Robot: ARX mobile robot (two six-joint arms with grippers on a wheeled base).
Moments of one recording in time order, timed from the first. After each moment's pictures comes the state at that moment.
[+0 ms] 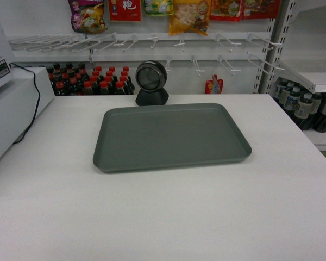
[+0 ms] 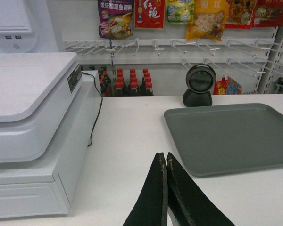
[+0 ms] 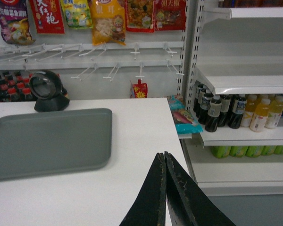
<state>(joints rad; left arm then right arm) 0.00 0.79 0.02 0.75 0.00 -0.02 0.00 0.87 0.04 0.82 0.00 0.01</state>
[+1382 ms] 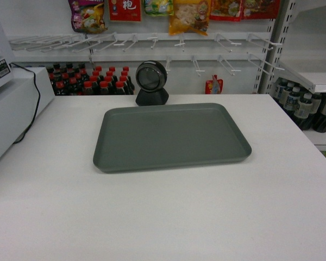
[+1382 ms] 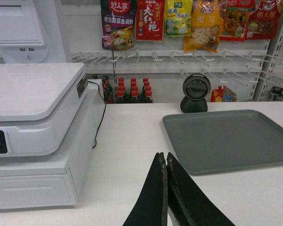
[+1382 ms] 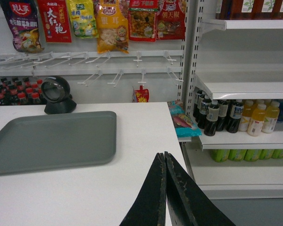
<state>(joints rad) 0.00 0.17 0.01 0.18 0.00 -0.02 0.00 0.20 0.01 0.20 0.00 0.01</state>
